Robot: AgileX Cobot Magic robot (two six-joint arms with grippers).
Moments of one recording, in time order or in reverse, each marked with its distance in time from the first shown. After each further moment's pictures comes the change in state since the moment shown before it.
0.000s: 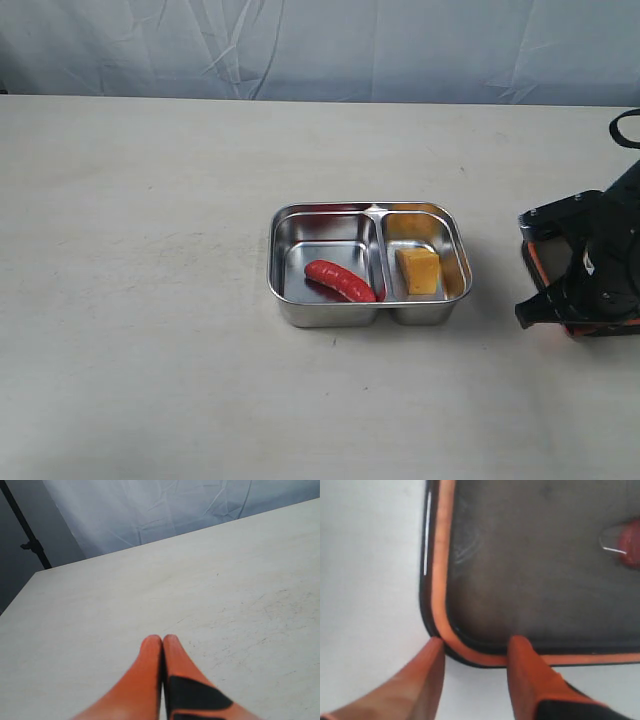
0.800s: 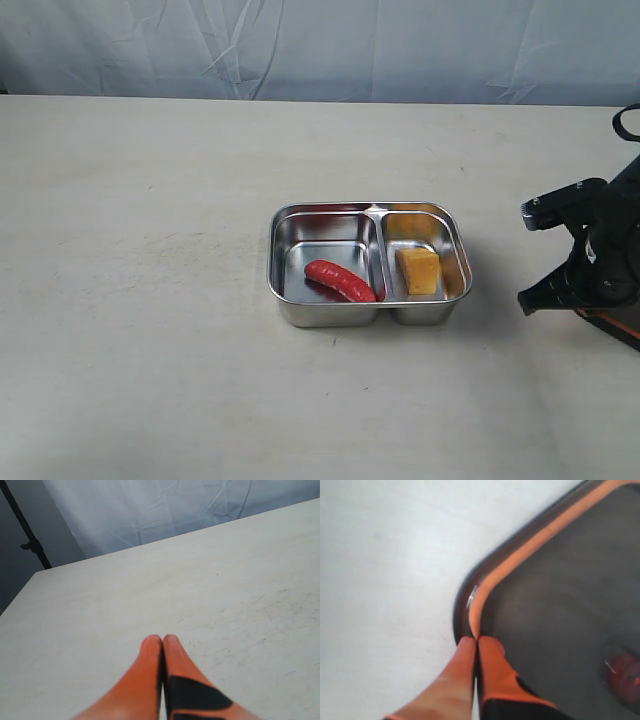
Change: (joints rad) left arm 0.000 0.000 0.000 0.000 0.000 0.000; right arm -0.030 0.039 -0.025 -0.021 -0.043 -0.015
